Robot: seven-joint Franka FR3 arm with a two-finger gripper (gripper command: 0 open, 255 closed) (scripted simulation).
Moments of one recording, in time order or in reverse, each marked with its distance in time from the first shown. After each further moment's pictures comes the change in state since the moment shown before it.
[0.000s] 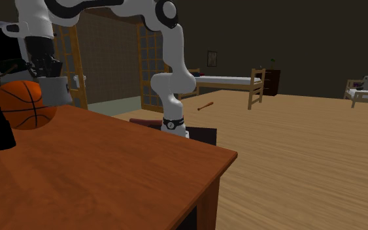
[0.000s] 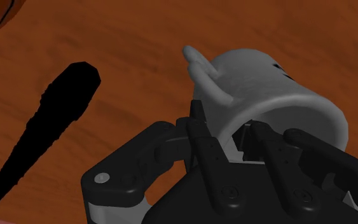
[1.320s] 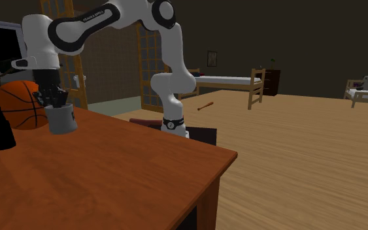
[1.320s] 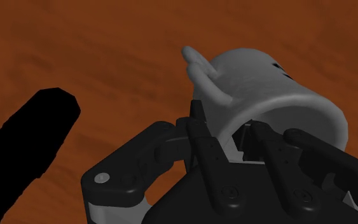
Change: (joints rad) arm -0.005 0.087 -0.014 -0.194 0.069 0.258 -0.070
